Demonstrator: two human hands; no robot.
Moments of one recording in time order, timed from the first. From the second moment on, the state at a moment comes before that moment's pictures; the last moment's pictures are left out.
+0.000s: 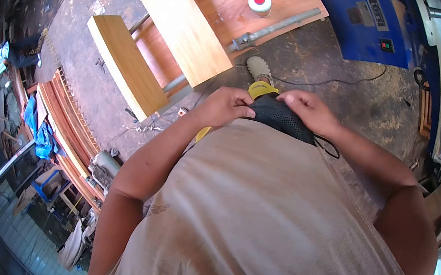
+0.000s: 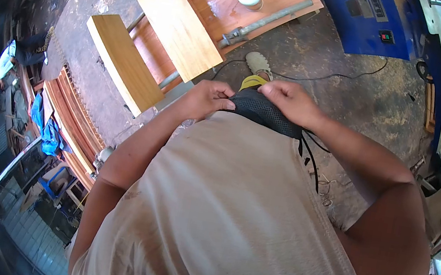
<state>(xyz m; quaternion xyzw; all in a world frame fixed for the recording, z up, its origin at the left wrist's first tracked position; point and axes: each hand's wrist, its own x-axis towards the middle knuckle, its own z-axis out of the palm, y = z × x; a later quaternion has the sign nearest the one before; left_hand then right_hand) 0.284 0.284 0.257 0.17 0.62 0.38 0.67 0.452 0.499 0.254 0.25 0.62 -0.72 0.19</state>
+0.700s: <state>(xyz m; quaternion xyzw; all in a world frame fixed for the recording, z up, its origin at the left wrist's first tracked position) 0.291 0.307 0.271 0.00 0.56 0.31 0.77 0.475 0.496 0.280 0.13 0.61 -0.77 0.13</state>
